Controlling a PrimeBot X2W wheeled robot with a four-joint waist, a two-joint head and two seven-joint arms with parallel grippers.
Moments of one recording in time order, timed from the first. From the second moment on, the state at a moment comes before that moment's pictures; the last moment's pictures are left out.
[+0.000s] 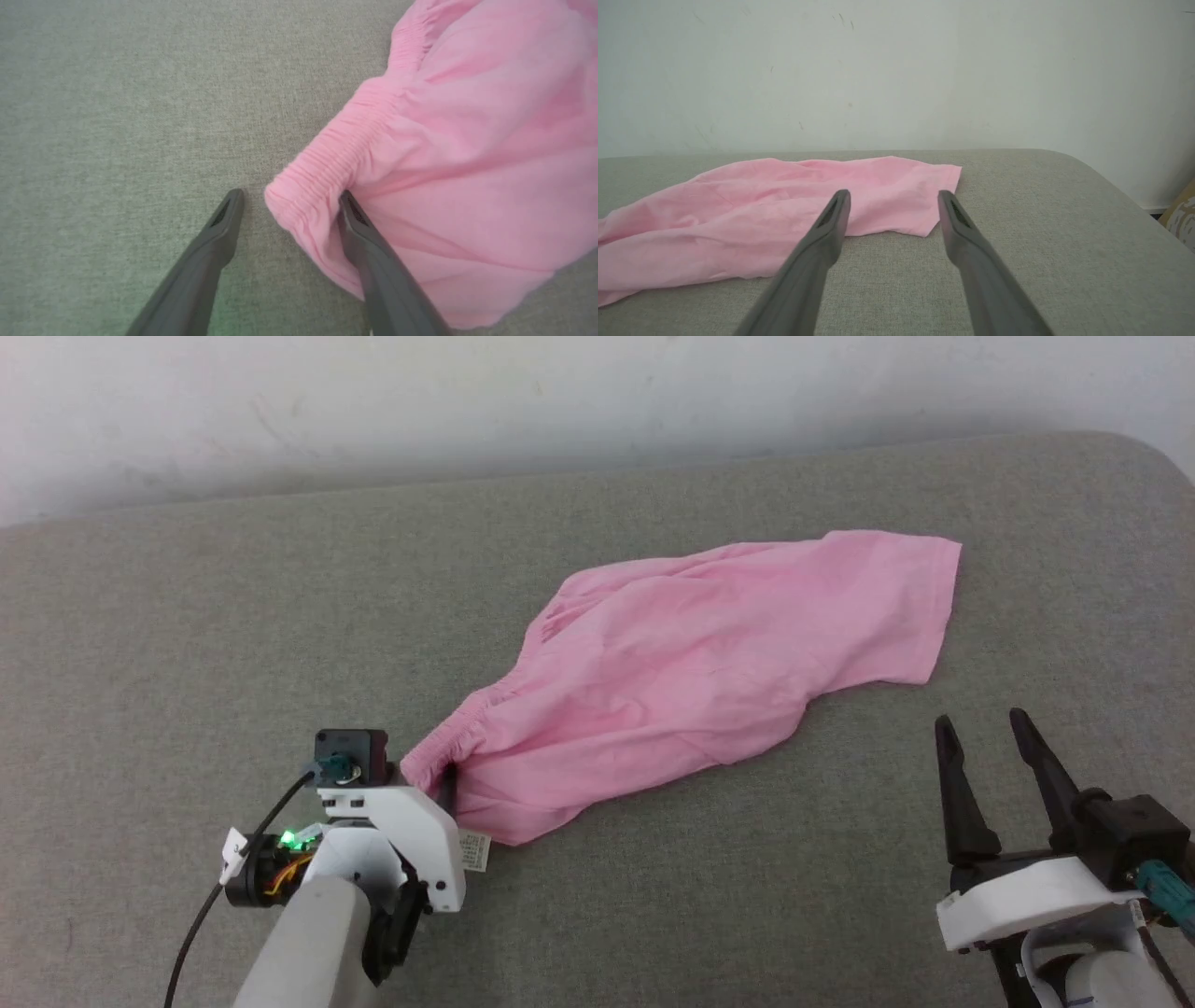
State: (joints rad) left arm -0.31 0.13 -0.18 0.47 -0.26 0.06 0.22; right arm -0.03 -0.06 -0.06 0.06 0.10 0.13 -0.18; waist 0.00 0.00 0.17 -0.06
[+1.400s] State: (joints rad) left arm -0.55 0.06 -0.34 -0.23 -0.67 0.04 0.33; right arm -0.04 -0.05 -0.09 0.23 0.16 0.13 -0.24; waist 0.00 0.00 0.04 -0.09
